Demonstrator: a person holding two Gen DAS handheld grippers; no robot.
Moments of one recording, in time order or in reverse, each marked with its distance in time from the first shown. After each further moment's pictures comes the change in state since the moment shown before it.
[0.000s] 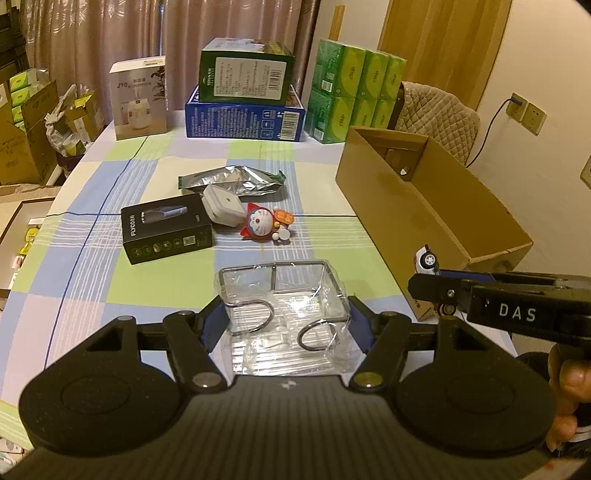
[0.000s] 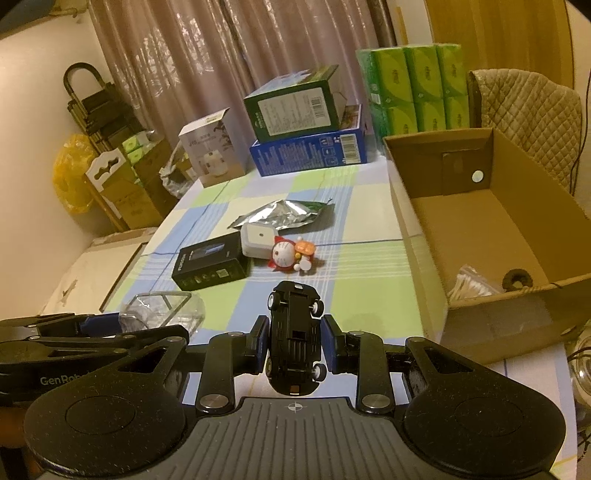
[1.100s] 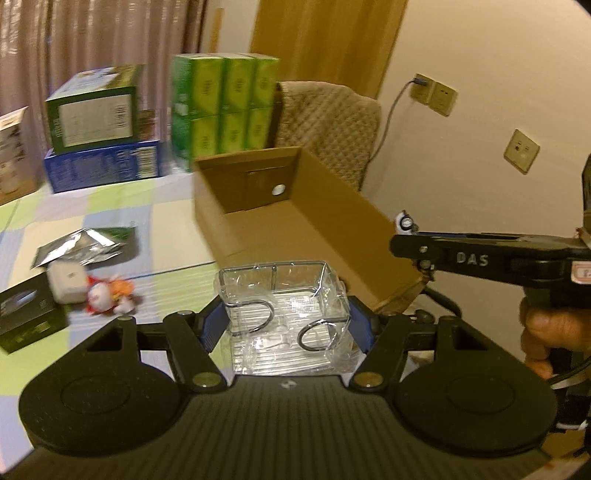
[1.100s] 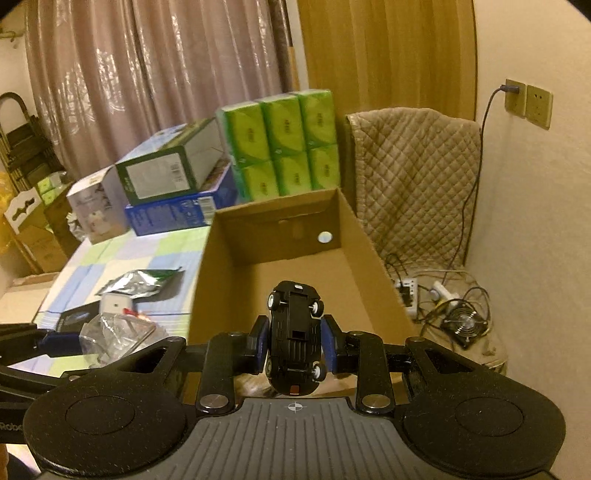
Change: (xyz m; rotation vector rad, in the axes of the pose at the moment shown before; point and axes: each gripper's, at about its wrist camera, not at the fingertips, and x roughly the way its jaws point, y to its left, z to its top) left arm 0.055 -0.150 0.066 0.172 -0.005 -0.243; right arm -0.059 -0.153 0.070 0.030 -0.101 -0.262
